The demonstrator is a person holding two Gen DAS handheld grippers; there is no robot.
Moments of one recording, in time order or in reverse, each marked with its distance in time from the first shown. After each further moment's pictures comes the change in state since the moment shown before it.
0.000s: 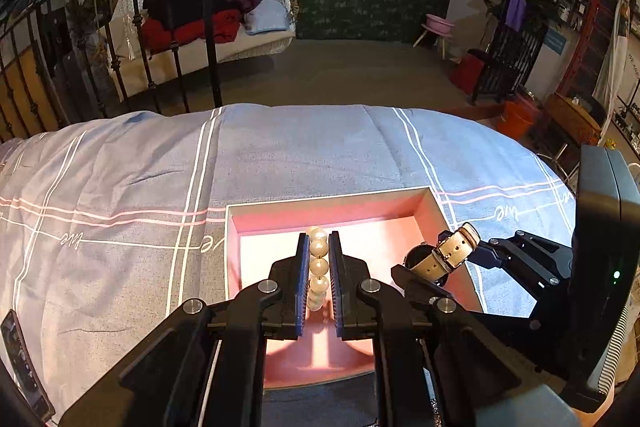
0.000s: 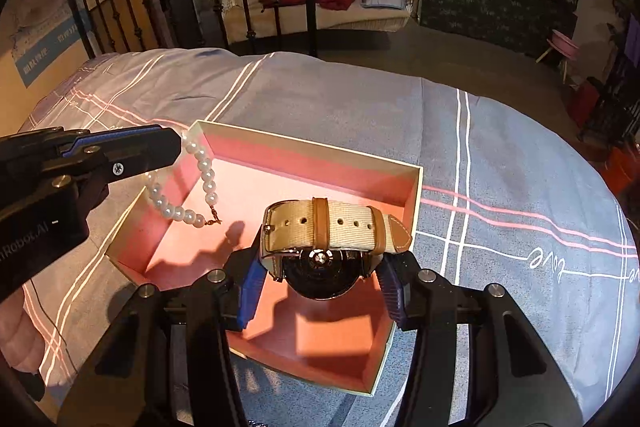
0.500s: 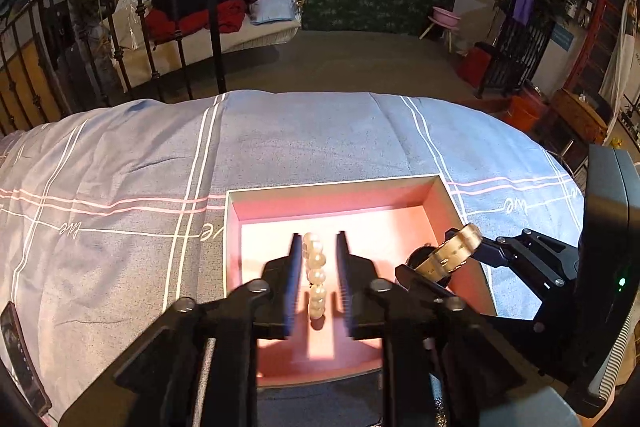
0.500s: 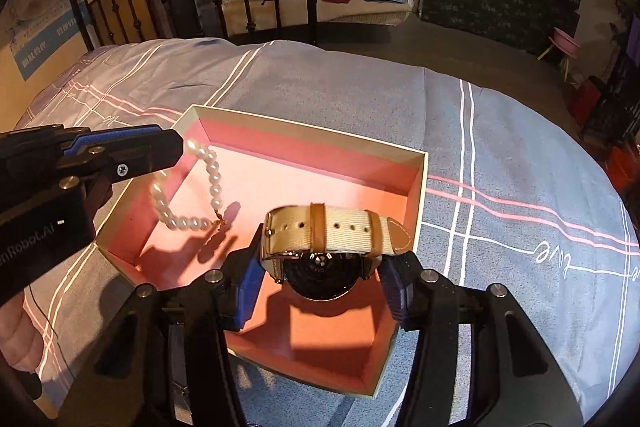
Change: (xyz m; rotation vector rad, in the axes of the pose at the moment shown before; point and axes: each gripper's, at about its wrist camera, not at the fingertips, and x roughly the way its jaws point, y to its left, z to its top) left arm 0.003 0.001 -0.004 -0.019 0.015 0.019; right arm 0.005 0.002 -0.008 -0.008 0.009 -0.003
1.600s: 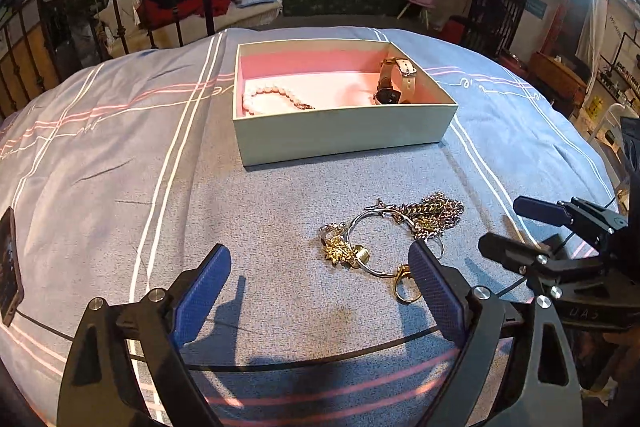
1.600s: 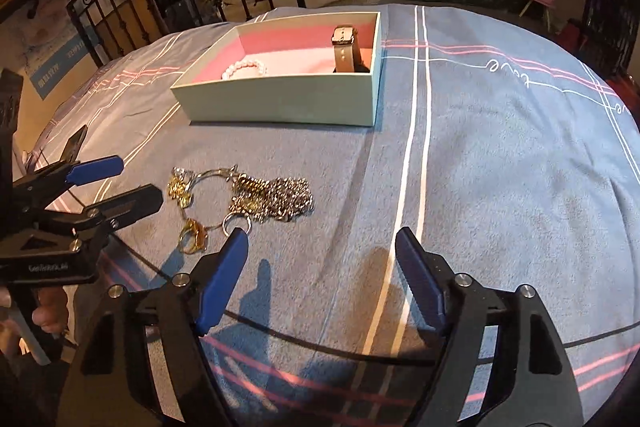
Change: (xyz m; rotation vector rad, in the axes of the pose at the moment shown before) left arm -0.056 0.002 -0.160 0.074 0.043 -0.054; right arm -0.091 0.012 -0.164 0.150 0.002 0.054
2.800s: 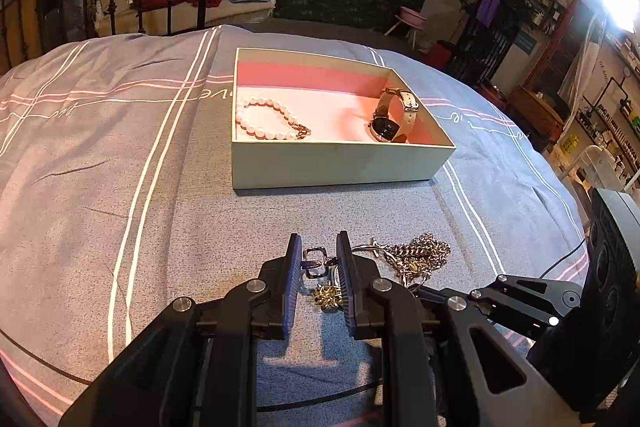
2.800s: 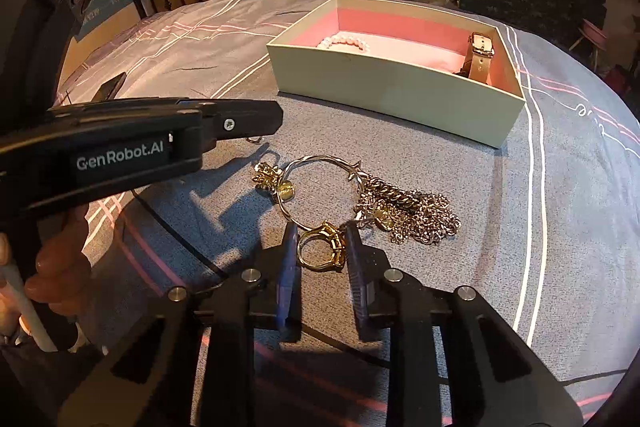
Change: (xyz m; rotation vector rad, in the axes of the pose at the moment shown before) left arm 0.007 0.021 0.018 -0.097 -0.031 -0.127; right arm 0.023 0.072 0.000 -0.172 0.049 0.091
